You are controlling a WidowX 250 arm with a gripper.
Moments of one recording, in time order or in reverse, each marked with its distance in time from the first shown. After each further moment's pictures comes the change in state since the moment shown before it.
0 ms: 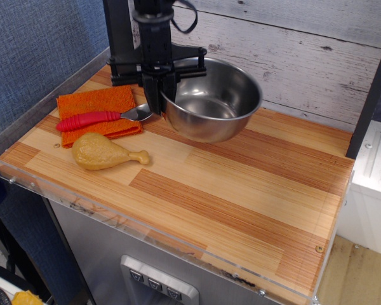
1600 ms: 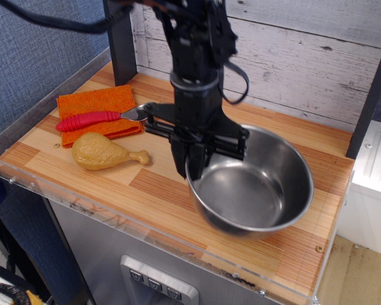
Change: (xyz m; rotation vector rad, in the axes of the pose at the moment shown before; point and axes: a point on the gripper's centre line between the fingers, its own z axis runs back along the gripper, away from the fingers) arm -0.087 -0.024 -0.028 0.008 0.028 -0.606
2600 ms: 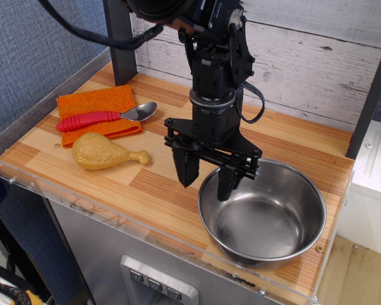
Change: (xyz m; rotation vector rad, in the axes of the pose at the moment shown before) arm 0.004 -0.012 -0.018 -0.026 0.053 -0.115
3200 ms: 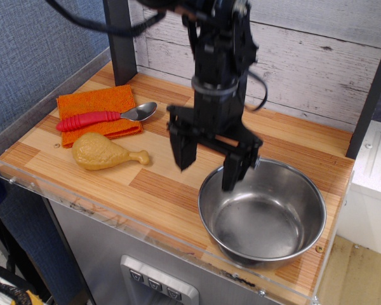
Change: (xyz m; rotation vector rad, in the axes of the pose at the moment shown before) arm 0.009 0.001 0.019 0.022 -0.040 -0.054
